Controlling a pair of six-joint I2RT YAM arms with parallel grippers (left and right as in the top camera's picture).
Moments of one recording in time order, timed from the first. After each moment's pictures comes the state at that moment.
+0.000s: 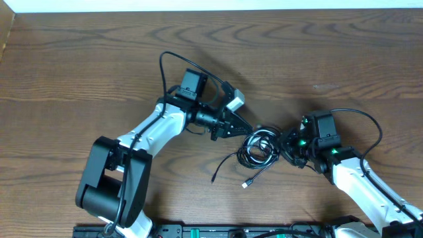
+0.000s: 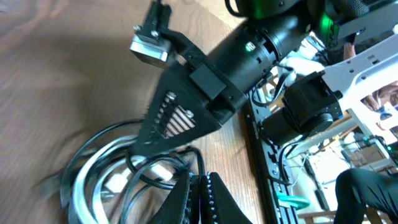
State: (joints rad) left arm -0.40 1.78 1.04 -0.37 1.27 0.46; right arm 0.25 1.31 0.52 -0.25 -0.42 1.05
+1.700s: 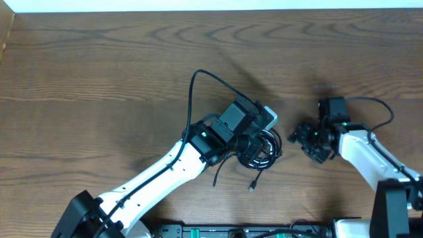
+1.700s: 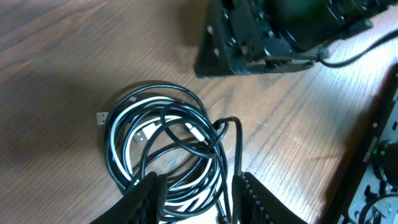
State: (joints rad) left arm -0.81 1.49 1.04 -0.47 0.29 -0.09; right arm 0.07 1.54 0.72 -0.53 -0.26 0.75
